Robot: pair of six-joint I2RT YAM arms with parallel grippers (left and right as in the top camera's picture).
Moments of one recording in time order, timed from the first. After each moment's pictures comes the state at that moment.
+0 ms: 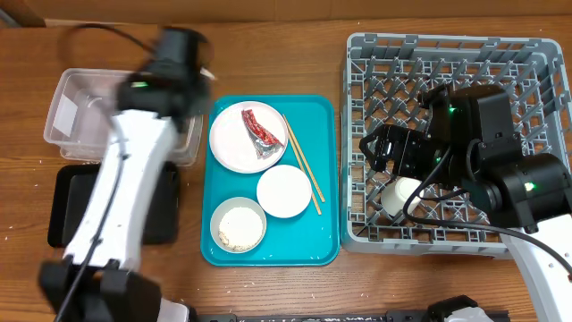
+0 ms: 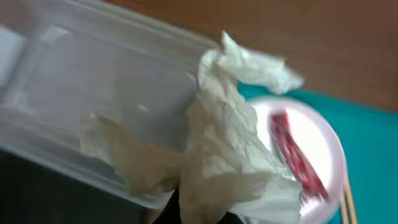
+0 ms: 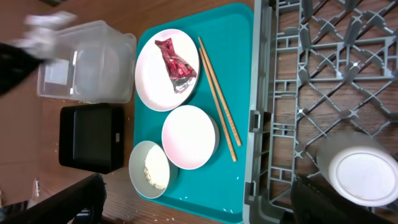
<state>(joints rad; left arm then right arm) -0.15 1.66 1.60 -0.99 -0.25 -0.37 0.28 1.20 1.41 -1.13 -0.33 0.49</state>
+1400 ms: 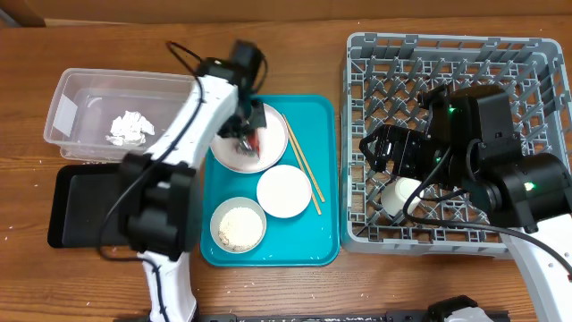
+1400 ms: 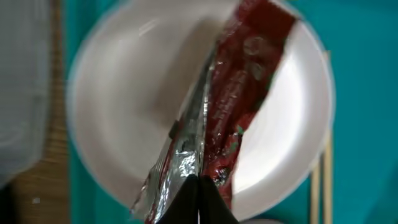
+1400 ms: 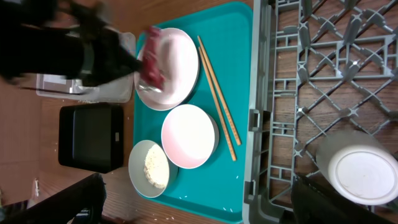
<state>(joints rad) -0.27 2.07 1.77 -1.12 -0.01 -0.46 0.28 1.21 1.41 -1.13 -0.33 0.49</state>
